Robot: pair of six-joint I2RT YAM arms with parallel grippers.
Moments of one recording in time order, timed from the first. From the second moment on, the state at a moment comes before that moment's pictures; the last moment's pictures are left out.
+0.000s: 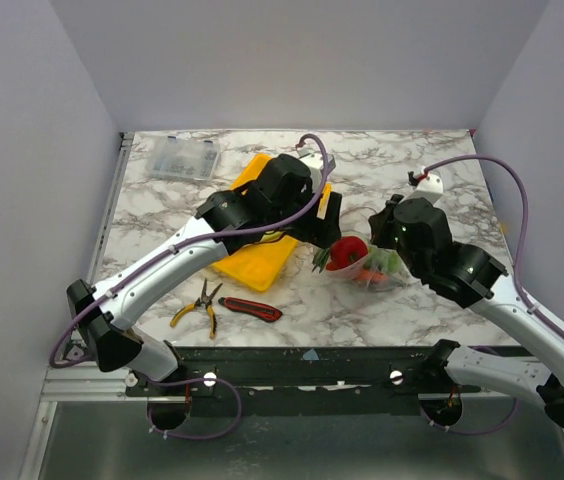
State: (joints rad) left arm -0.90 1.48 1.60 -0.72 0.06 -0.41; right arm 0.80 0.97 1.09 -0.58 0.57 0.61
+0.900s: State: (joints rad) left arm -0.79 1.25 1.18 -0.43 0.26 -0.64; right arm 0.80 0.92 1.09 -0.63 0.56 0.63
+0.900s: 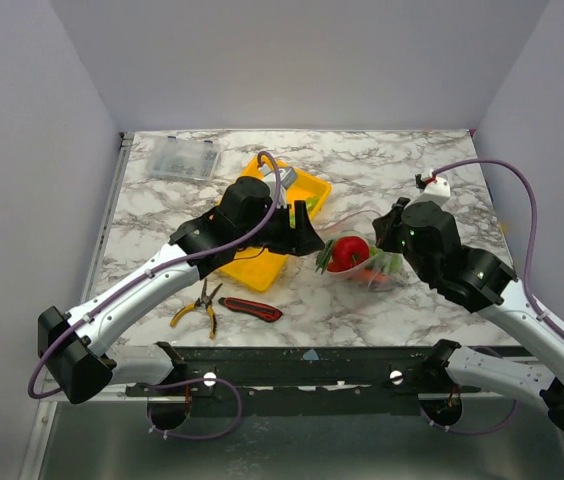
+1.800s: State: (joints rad) left arm -0.79 1.31 1.27 -0.39 0.29 -0.64; right arm 0.80 0.93 1.12 -0.64 0.61 0.52
